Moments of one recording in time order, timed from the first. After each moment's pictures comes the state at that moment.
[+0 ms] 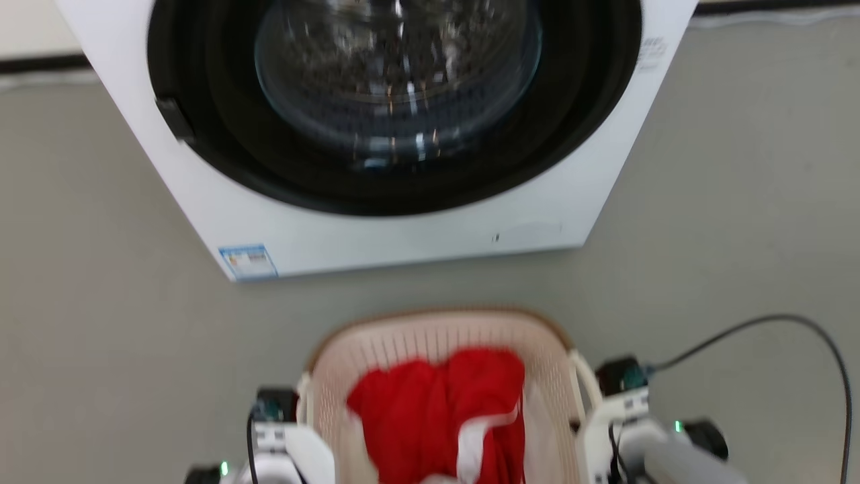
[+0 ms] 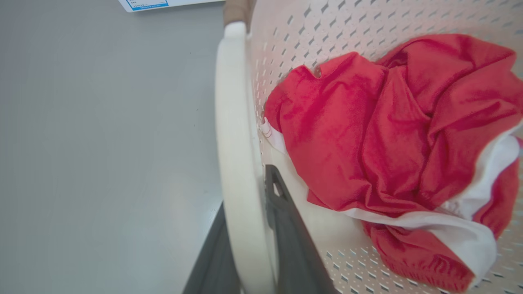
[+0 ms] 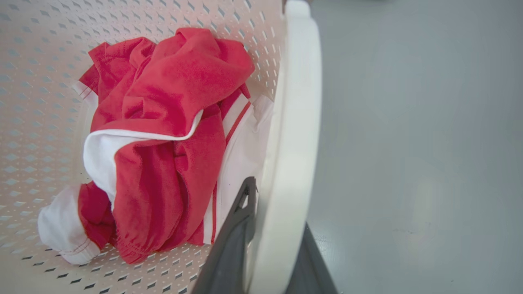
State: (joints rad) left arm -0.51 0.07 -1.03 1.24 -1.04 0.04 -0.14; right arm -0.56 -0.09 0.97 1.18 0.86 0.11 0.09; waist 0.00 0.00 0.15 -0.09
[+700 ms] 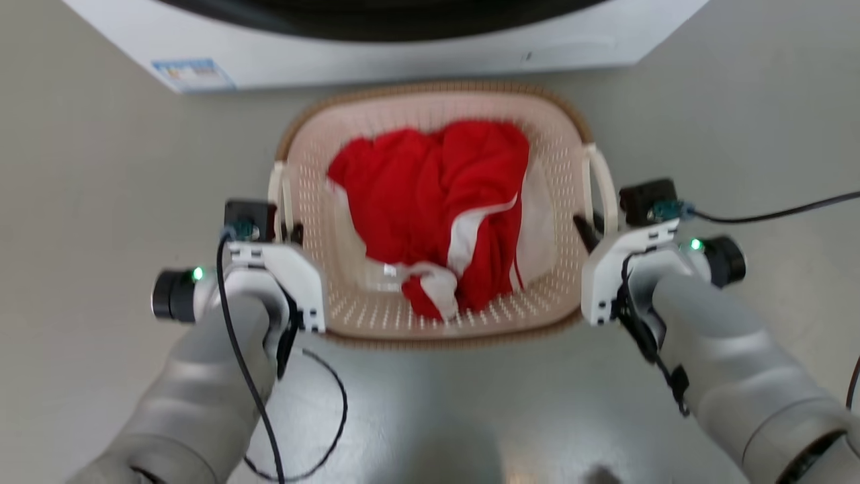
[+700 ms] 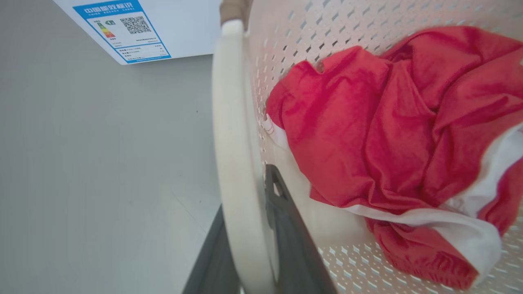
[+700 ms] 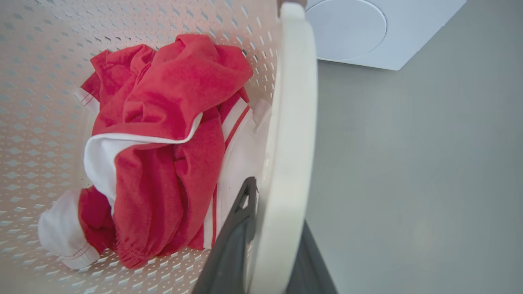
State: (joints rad) left arm -0.90 0.09 -1.00 1.26 -0.99 0.06 -0.25; right arm -0.93 -0.09 0.91 1.25 0.81 0.11 -0.12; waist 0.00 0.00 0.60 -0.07
